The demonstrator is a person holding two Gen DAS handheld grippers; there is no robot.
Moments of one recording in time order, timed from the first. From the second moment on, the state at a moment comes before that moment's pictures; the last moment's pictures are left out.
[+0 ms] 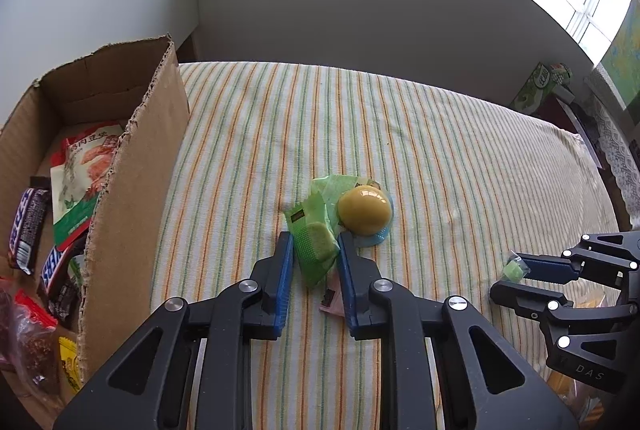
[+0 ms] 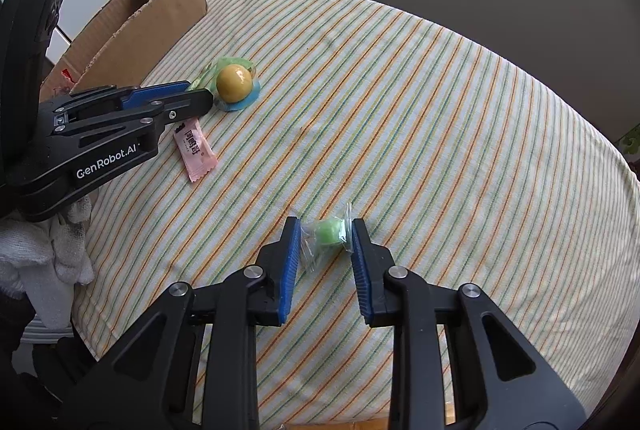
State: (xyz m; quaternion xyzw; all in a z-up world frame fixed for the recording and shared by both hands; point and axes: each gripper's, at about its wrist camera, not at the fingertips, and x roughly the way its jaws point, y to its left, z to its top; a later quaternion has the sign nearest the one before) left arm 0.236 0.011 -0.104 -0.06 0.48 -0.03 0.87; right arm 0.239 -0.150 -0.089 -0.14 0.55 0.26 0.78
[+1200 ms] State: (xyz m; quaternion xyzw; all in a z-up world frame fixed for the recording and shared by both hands) left arm 0.149 0.081 -0.019 -0.06 0.42 -0.03 0.90; right arm 0.214 -0.112 0.000 -0.11 0.50 0.29 0.81
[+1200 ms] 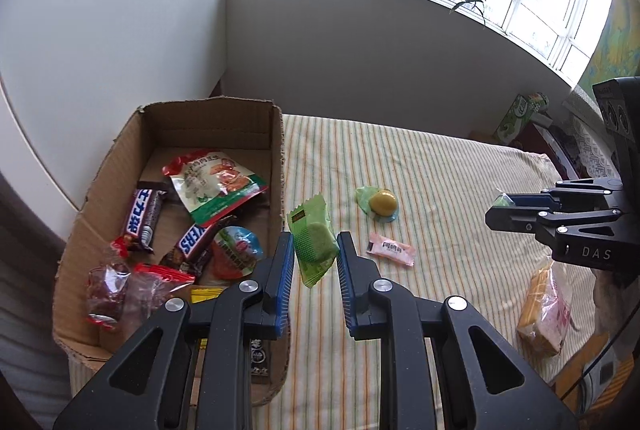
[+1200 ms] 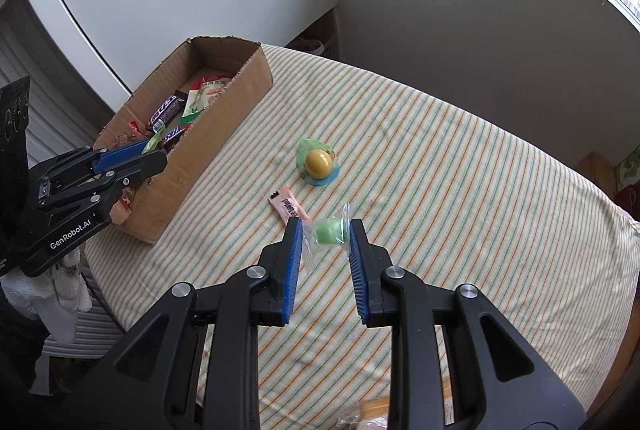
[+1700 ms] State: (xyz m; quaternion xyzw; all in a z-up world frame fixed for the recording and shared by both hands) left arm 0.116 0.129 -0.012 -0.02 0.43 0.00 0.90; right arm 0.204 -0.022 0.017 -0.13 0.48 0.34 0.80
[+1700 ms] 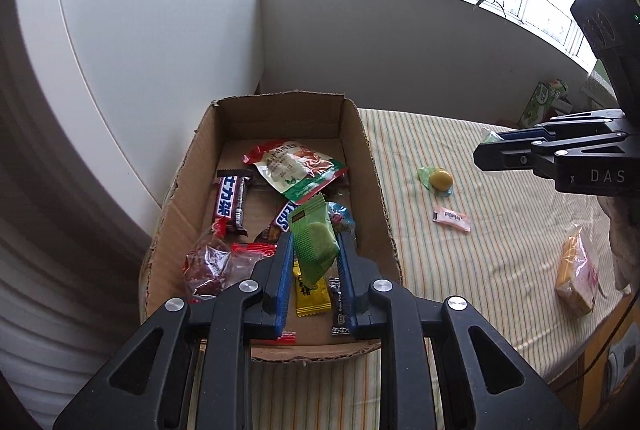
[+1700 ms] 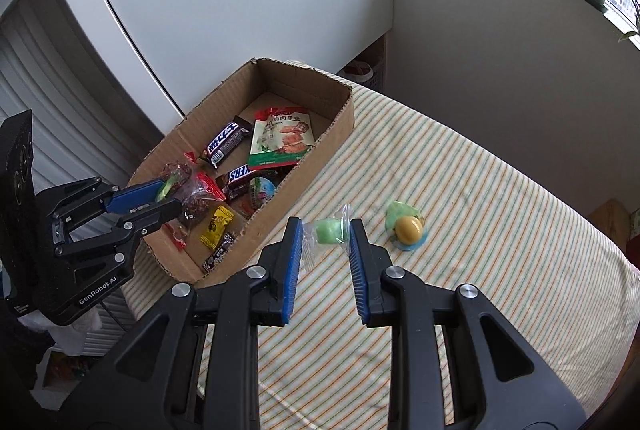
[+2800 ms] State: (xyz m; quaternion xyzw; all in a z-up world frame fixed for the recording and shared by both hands) left arm 0.130 0.178 -0.026 -0.05 0.44 0.01 0.90; right arm 0.236 0.082 -0.009 -0.15 0.50 0.36 0.77
